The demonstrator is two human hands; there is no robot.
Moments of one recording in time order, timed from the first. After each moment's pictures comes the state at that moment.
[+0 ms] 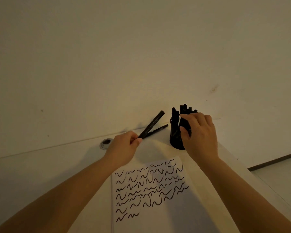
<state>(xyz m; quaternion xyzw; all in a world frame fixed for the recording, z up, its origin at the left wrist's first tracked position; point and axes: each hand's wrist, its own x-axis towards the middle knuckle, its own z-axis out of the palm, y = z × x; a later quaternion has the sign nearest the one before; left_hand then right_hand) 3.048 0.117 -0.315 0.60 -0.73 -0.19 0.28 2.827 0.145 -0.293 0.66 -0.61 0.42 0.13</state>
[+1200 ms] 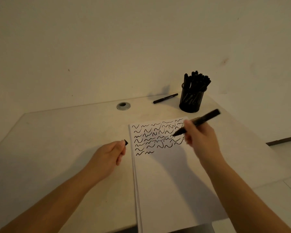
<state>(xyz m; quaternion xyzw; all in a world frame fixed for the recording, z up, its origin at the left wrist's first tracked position) 3.125 0.296 -0.351 0.58 -0.62 -0.40 0.35 2.880 0.273 -0.329 0.47 -0.55 0.58 -0.38</state>
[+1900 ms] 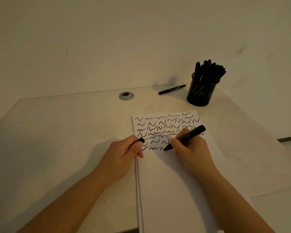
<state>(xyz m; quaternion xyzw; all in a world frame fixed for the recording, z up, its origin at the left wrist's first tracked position) 3.109 0.290 -0.377 0.50 -0.71 -0.32 0.38 2.900 0.275 -0.372 0.61 -0.60 0.41 -0.32</state>
